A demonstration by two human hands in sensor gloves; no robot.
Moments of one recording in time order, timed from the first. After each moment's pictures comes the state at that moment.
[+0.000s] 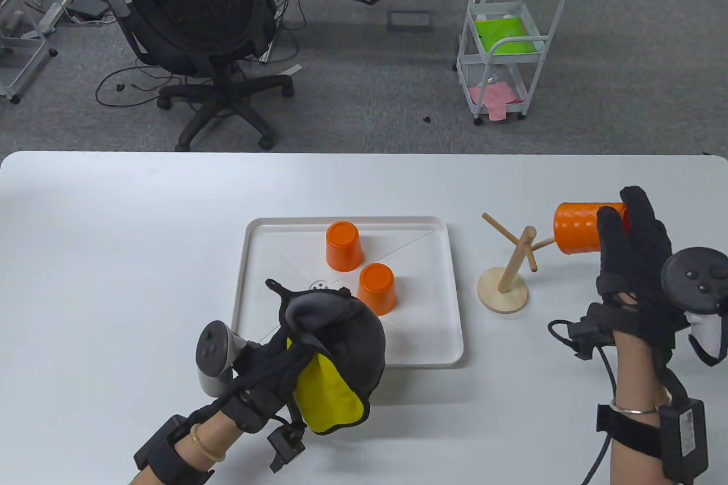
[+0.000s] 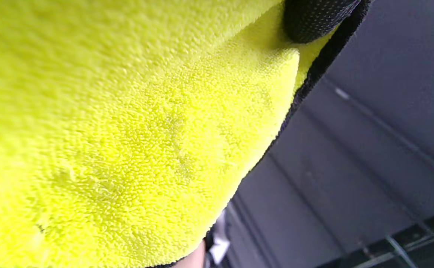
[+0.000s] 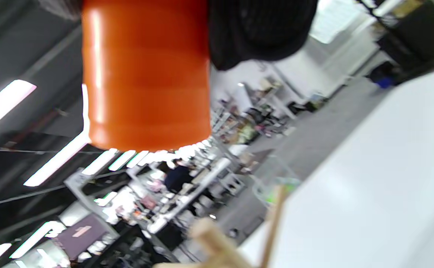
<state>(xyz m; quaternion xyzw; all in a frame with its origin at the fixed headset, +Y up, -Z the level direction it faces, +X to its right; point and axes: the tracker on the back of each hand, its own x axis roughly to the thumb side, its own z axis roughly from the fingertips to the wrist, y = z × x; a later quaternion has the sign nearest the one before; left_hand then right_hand) -0.176 -0.693 -0.257 -0.07 -0.37 0.69 0.62 0.337 -0.567 -0.302 -0.14 -0.15 0.90 0.38</state>
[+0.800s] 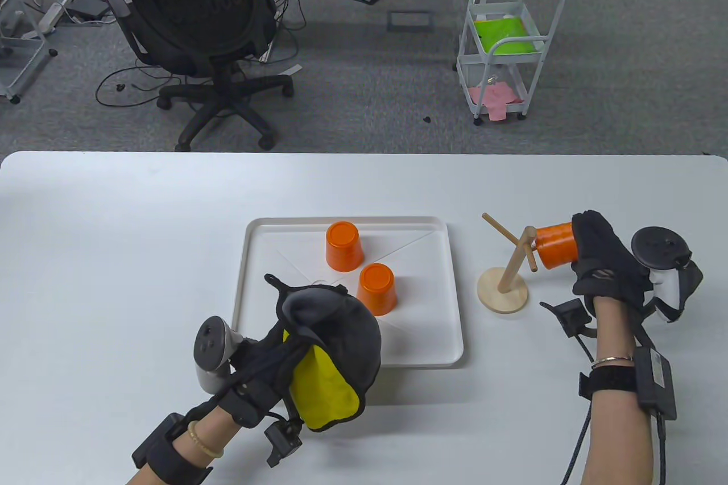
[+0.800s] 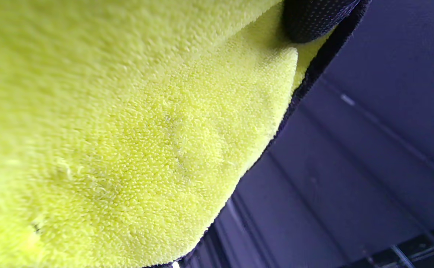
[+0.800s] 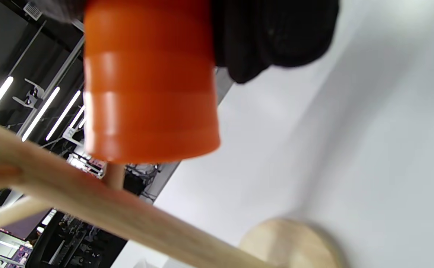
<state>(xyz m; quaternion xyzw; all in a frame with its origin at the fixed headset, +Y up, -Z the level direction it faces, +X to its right) -0.178 -0.691 -0.260 -0.08 -0.36 0.69 0.62 0.355 -0.675 -0.376 -0.19 0.01 0.87 0.46</state>
